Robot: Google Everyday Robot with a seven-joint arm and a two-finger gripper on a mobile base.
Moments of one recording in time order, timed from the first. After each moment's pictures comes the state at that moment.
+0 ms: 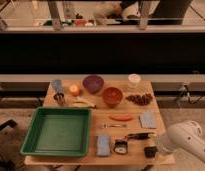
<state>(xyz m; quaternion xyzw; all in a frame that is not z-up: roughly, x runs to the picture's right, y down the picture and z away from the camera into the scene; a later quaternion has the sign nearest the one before) 0.287 0.324 0.762 -0.31 -0.09 0.03 0.95</state>
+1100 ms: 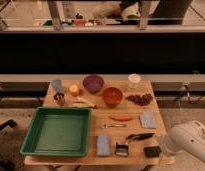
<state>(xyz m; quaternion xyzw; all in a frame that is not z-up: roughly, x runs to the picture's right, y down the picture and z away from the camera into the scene) 0.300 0.308 0.728 -0.29 -0.05 0.02 0.95</state>
